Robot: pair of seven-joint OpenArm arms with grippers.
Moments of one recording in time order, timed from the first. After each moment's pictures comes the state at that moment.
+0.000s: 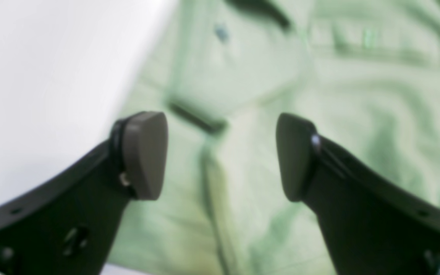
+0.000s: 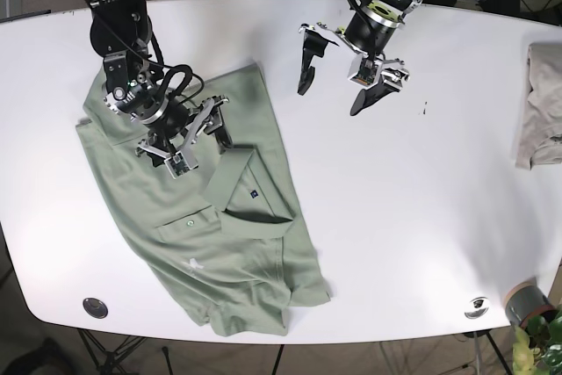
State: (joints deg) left arm 33.5 -4.7 8.3 111.0 -1.7 -11.2 6.8; right arm -0.8 15.2 -5.3 94.9 16.9 22.7 -36.2
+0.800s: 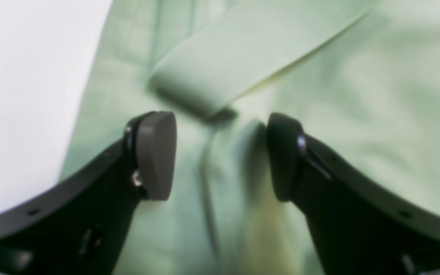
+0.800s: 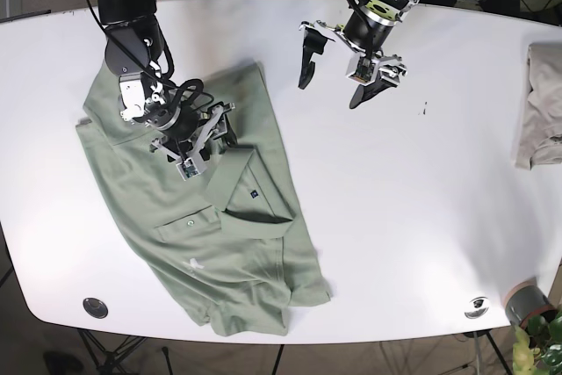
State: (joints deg) left arm 33.5 -4.7 8.6 107.9 -1.7 -11.1 6.7; right arm 4.5 12.6 -7.7 79.1 16.8 22.8 -32.2
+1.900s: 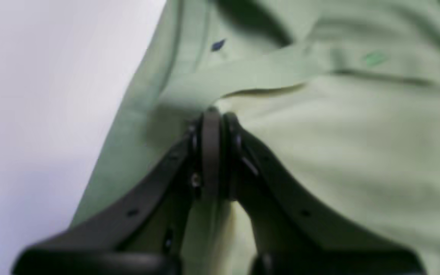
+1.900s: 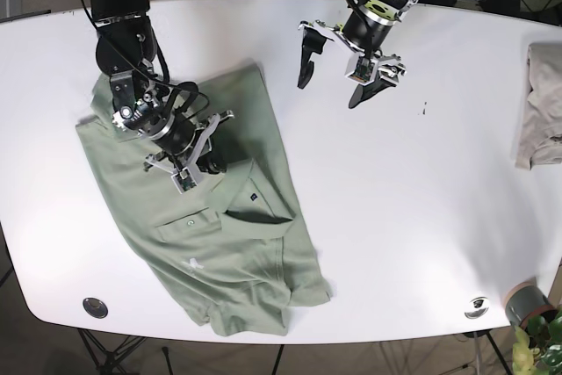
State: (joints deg) left arm 33.5 -4.4 8.6 107.9 -1.7 -11.1 6.6; right arm 3.7 14.7 -7.4 91.4 16.8 22.5 -34.7
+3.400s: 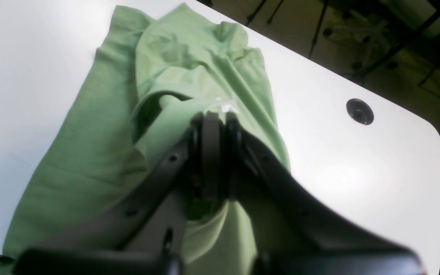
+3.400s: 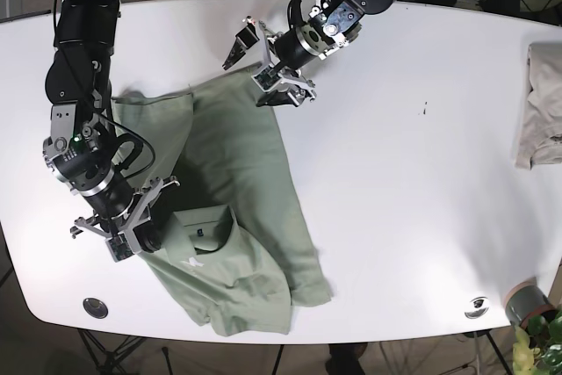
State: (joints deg) left arm 7.0 -10.0 40.8 80.8 -1.7 -8.2 3.9; right arm 14.4 19.1 3.9 105.7 17.0 23.2 -48.1
